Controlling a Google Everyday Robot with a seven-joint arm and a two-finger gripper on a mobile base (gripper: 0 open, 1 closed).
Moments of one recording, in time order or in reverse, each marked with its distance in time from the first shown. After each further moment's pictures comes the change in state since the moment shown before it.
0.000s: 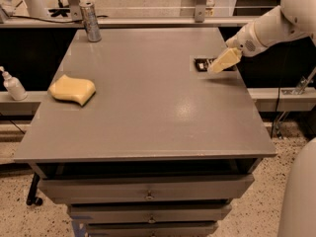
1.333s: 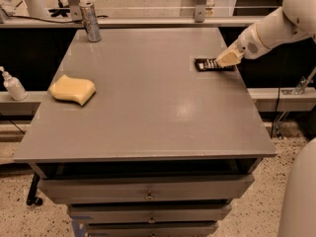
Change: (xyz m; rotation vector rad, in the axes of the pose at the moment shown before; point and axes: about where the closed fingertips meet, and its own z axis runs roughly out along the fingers) arm 0.013 0.006 -0.002 -0.033 0.030 0.021
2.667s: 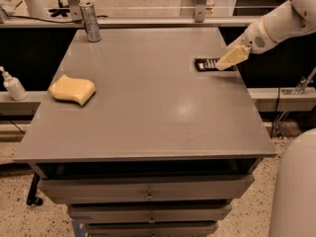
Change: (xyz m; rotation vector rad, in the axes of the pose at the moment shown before) arm 0.000 -0.013 -0.014 -0.008 -0.006 -0.010
